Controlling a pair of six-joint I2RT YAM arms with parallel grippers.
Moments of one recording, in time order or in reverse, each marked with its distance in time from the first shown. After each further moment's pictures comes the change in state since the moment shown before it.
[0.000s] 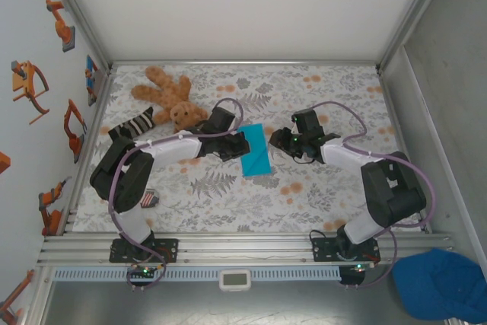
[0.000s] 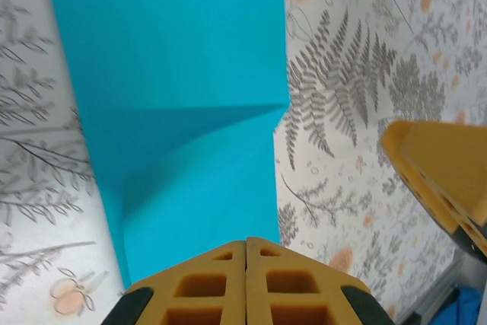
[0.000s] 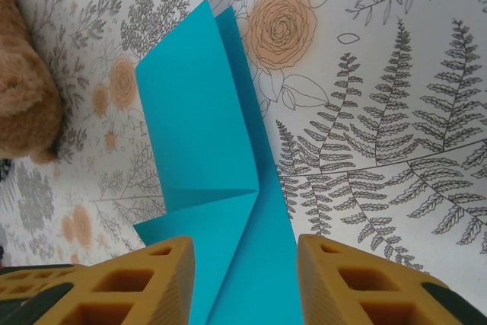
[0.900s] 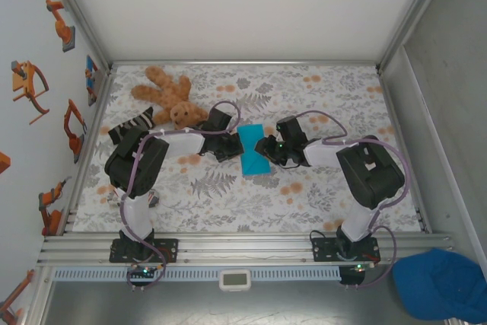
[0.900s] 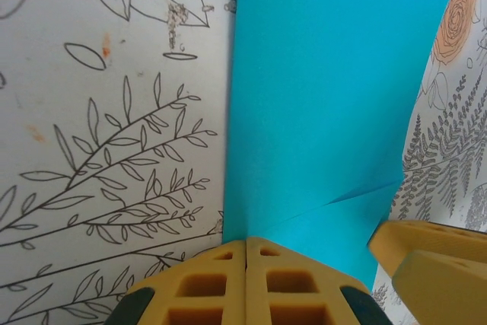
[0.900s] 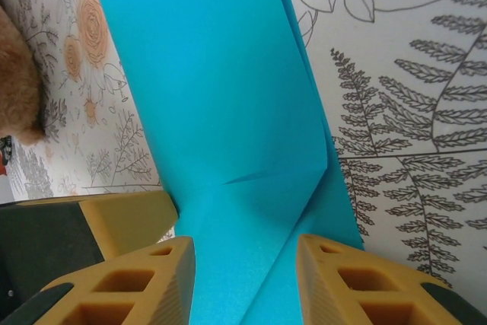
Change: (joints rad) left arm 0.065 0.152 0.018 0.037 -0.004 -0.001; right arm 0.101 0.198 -0.001 0.188 -0.060 0.152
